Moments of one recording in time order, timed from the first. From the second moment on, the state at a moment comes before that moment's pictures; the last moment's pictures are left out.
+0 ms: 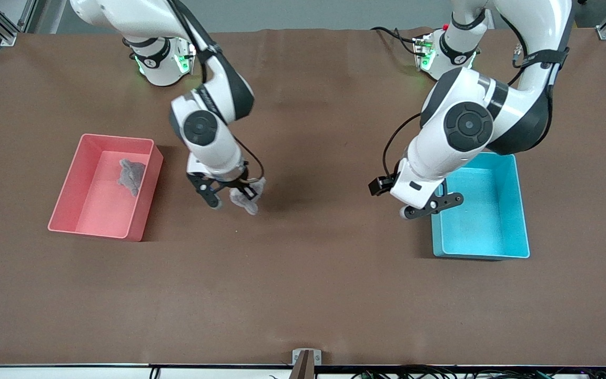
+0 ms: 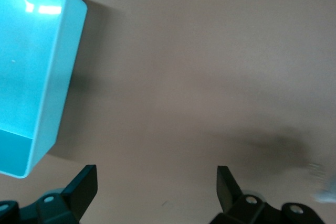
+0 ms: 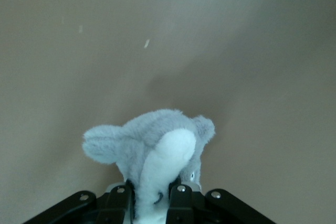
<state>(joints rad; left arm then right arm) -0.30 0.39 -0.21 -1.52 -0.03 1.86 -0.77 0.68 0.50 -0.07 -1.78 0.10 2.31 1.47</state>
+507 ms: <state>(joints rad) -0.37 0.51 -0.21 -1.52 -0.04 2.00 -0.90 0.76 0.70 -0.07 -1.58 0.13 2.38 1.62</state>
